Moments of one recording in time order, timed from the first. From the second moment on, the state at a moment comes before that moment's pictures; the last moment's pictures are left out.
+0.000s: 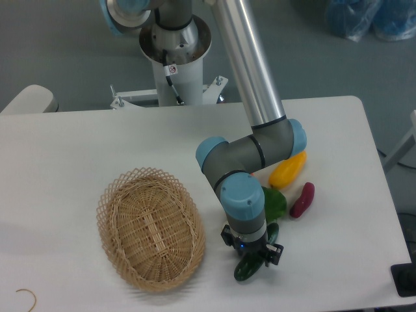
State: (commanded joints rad) arm 2.41 -2.29 -1.45 -0.77 1.68 0.94
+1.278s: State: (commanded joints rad) arm 2.42 -1.96 -1.38 -1.17 1.56 1.11
